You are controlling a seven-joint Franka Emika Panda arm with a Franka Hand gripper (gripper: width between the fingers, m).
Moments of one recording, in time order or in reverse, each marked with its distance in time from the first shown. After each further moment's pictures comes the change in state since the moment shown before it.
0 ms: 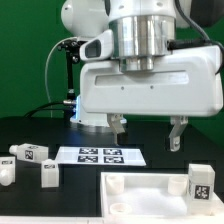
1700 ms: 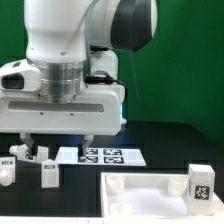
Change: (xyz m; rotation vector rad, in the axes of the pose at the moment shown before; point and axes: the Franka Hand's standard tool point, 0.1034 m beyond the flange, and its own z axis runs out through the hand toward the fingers) arm -0.008 0.171 0.023 -0.195 -0.344 -0.604
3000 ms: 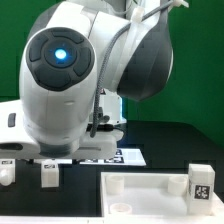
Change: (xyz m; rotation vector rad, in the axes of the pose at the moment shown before) arm -0.019 0.011 0.035 -0.083 -0.586 -0.101
